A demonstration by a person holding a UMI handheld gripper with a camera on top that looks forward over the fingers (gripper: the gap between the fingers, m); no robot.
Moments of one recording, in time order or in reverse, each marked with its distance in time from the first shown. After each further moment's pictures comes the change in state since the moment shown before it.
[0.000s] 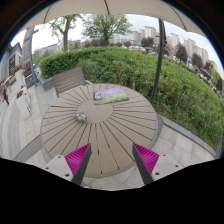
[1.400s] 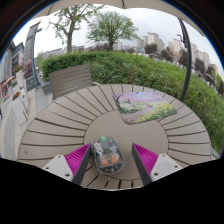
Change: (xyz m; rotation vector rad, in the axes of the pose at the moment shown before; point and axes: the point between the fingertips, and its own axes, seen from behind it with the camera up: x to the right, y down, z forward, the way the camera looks) arm -0.172 -0.082 0.353 0.088 -0.029 -0.019
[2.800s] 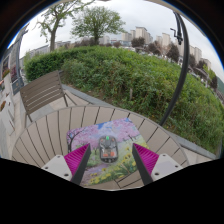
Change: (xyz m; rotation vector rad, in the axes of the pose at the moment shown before) arm 0.164 -0.165 0.112 -0.076 0.150 0.049
